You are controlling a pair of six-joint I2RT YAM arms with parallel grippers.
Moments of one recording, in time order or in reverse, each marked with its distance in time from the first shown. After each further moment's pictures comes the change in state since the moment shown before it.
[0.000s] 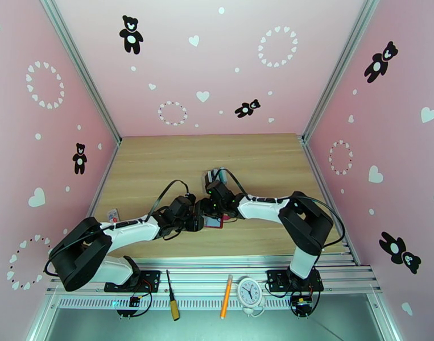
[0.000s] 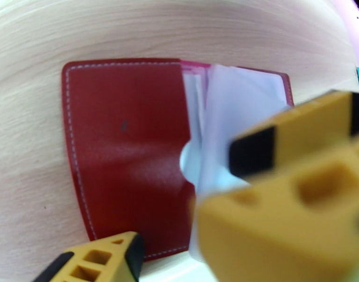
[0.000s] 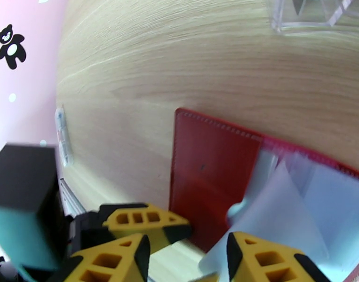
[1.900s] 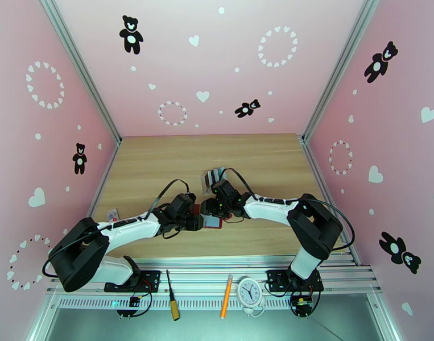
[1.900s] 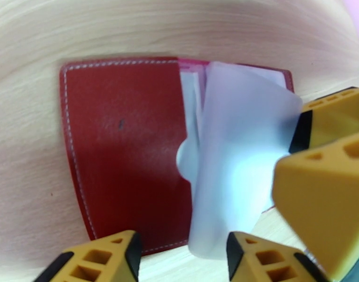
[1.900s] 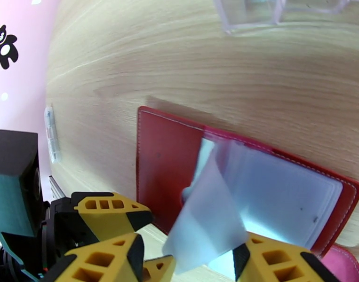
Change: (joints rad) left arm 0.000 -0.018 0.092 -0.159 -0.002 0.004; right arm -0.043 -0.044 -0.039 -0.058 0.010 -0.066
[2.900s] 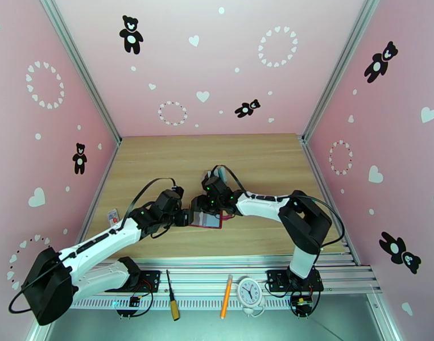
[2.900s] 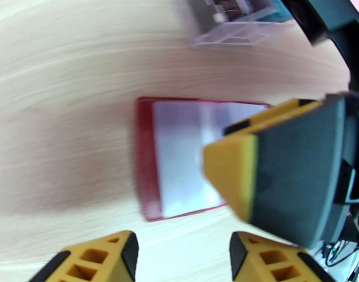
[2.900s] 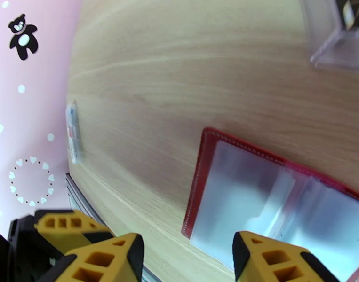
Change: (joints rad) left arm 0.084 -0.295 -0.024 -0.223 -0.099 0.015; right arm 0.047 0.108 0.105 0.053 -0.034 0.025
